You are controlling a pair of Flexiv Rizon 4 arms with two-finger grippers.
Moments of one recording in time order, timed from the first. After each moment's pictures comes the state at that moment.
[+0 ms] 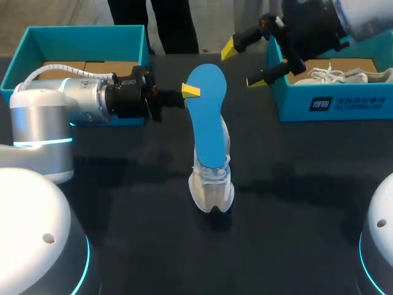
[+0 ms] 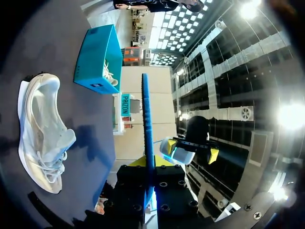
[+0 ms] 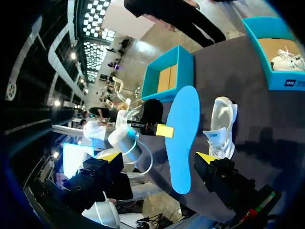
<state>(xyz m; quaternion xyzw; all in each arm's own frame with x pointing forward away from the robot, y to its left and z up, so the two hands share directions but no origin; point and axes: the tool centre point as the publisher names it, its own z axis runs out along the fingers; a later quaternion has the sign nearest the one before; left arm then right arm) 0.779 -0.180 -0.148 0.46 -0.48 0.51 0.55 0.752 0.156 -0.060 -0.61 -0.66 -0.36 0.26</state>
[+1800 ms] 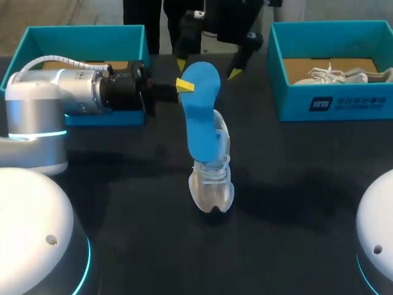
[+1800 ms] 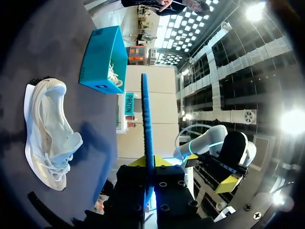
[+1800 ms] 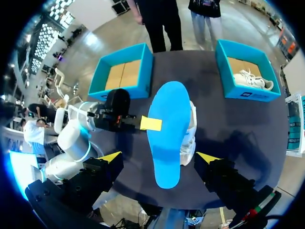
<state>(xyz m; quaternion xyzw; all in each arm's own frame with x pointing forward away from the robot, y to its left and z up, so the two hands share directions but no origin) 0.795 -0.167 -0.149 0.47 -0.49 0.49 0.55 0.749 0.212 -0.062 -0.69 -0.71 -0.15 0.04</state>
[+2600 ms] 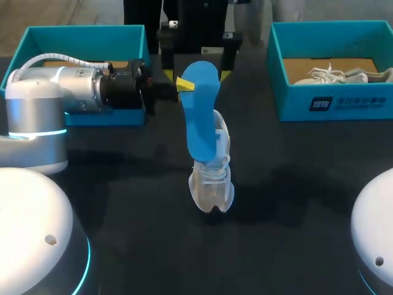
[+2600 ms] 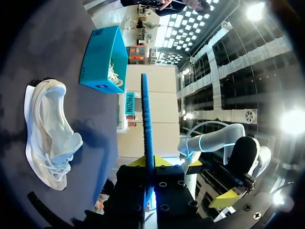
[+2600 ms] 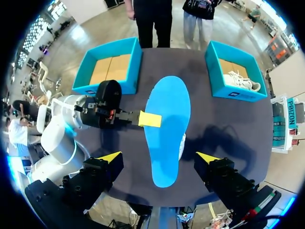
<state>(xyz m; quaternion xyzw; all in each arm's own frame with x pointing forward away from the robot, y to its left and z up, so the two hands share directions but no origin) 0.796 -0.168 -0.148 0.47 -0.49 0.49 0.55 0.745 0.228 -0.071 -0.70 -0.71 -0.08 -0.02</state>
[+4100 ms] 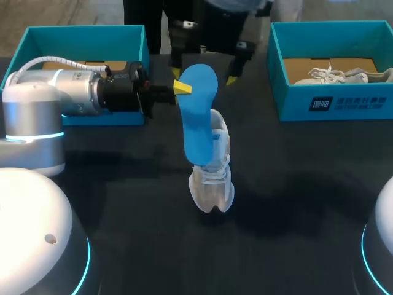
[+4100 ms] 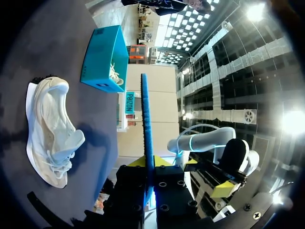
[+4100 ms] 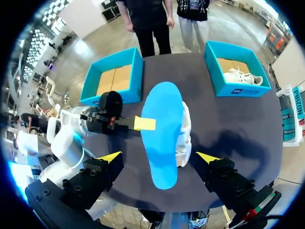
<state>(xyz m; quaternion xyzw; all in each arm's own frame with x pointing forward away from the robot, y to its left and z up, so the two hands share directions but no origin) 0.791 -0.161 -0.152 0.47 -0.49 0.48 0.55 0.739 0.214 -0.069 -0.72 -0.68 -0.15 -0.01</state>
